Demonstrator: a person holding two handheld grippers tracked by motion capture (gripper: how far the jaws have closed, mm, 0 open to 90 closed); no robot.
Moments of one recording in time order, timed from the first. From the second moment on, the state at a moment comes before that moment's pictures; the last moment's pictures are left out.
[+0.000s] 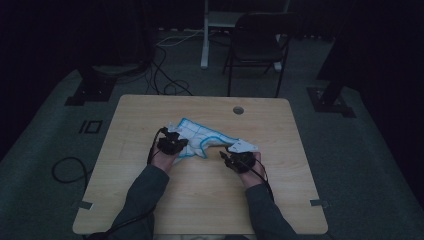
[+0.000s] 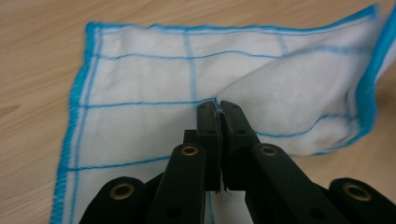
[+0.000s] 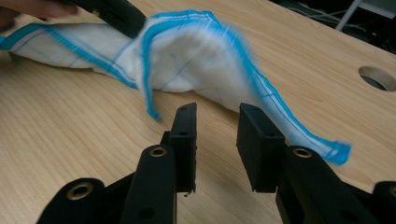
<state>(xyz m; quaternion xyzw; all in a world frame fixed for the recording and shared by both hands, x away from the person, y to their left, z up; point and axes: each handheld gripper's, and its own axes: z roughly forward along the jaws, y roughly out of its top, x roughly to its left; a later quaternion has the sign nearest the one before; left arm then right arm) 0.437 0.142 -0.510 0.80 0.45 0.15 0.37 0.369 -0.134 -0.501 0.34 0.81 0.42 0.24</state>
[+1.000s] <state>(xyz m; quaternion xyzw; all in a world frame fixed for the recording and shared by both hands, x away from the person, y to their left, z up) 0.407 0.177 -0.494 0.79 0.45 0.20 0.37 0.417 -0.089 -0.521 0.34 0.83 0.41 0.17</state>
